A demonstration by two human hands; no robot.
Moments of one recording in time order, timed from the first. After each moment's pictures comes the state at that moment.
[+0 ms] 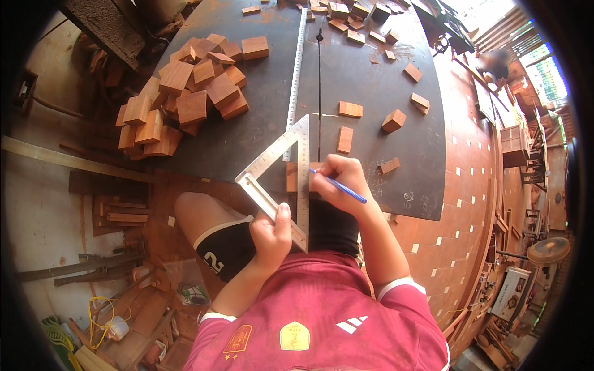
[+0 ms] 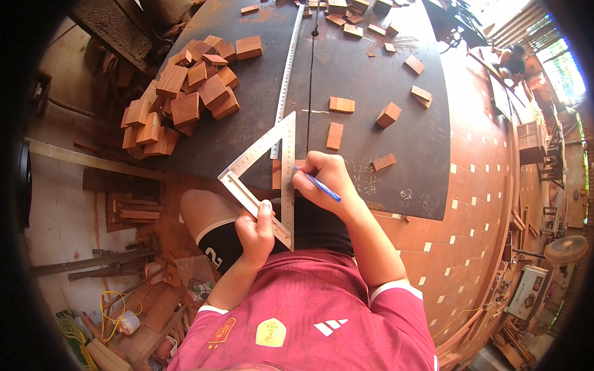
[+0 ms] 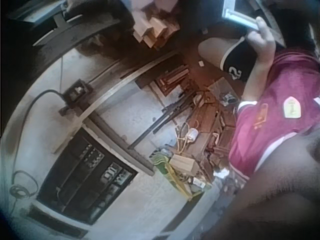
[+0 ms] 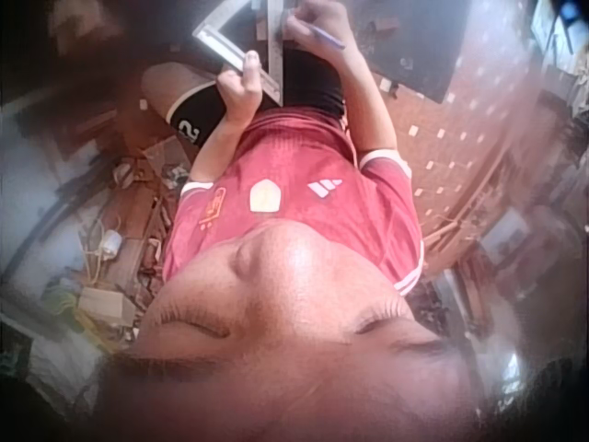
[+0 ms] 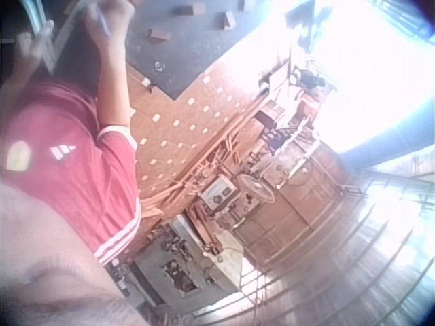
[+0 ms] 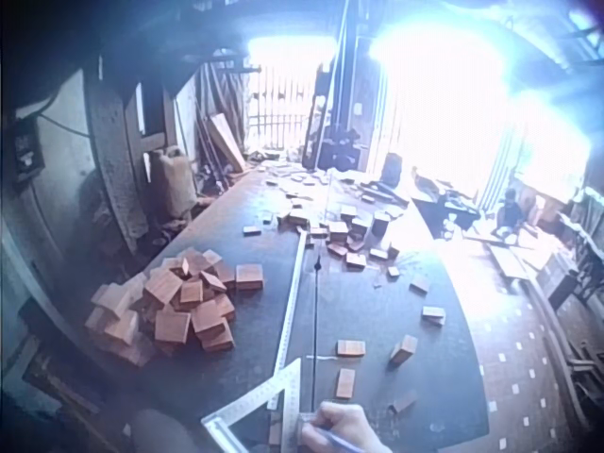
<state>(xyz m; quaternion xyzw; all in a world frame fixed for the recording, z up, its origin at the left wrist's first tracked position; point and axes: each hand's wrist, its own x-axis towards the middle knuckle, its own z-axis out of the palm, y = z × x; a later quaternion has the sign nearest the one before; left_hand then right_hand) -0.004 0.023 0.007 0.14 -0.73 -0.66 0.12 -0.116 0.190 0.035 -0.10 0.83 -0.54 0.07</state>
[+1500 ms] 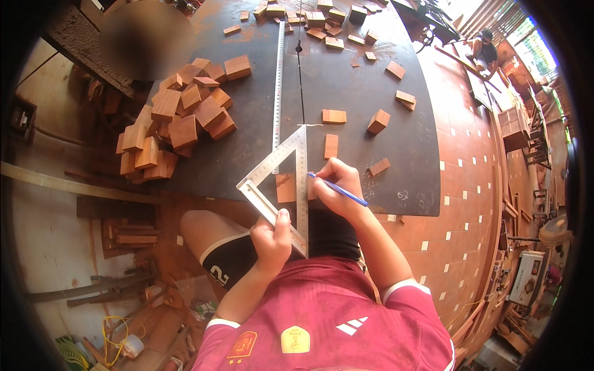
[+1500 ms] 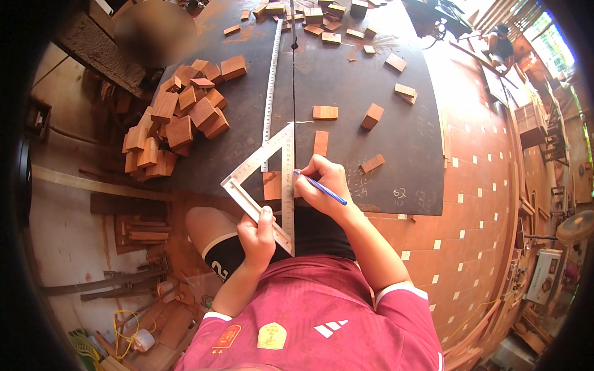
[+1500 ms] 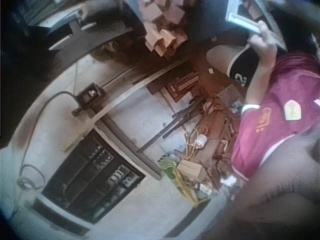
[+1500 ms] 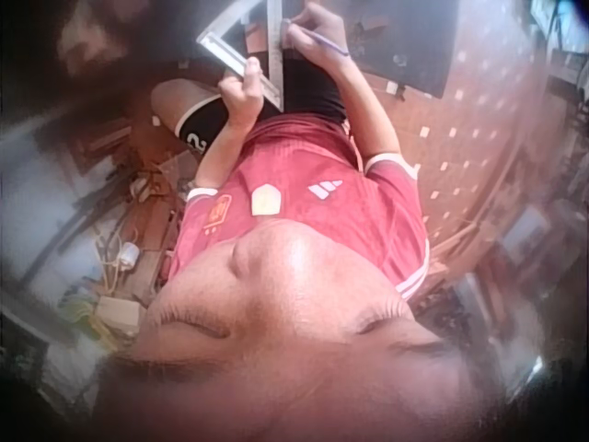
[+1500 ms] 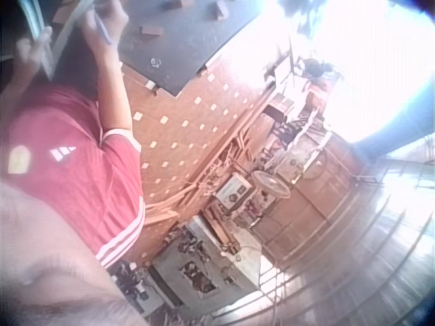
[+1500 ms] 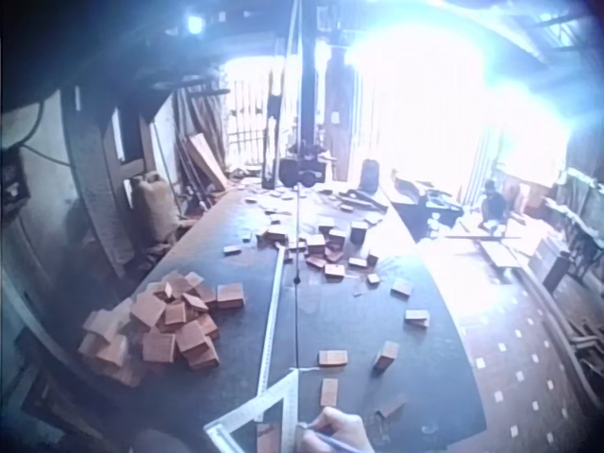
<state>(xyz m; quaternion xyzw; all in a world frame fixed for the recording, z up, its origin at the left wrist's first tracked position) -0.013 0.030 0.006 0.11 -0.73 -0.67 0.10 -0.110 0.204 0.013 -0.04 0.80 -0.60 -0.01</state>
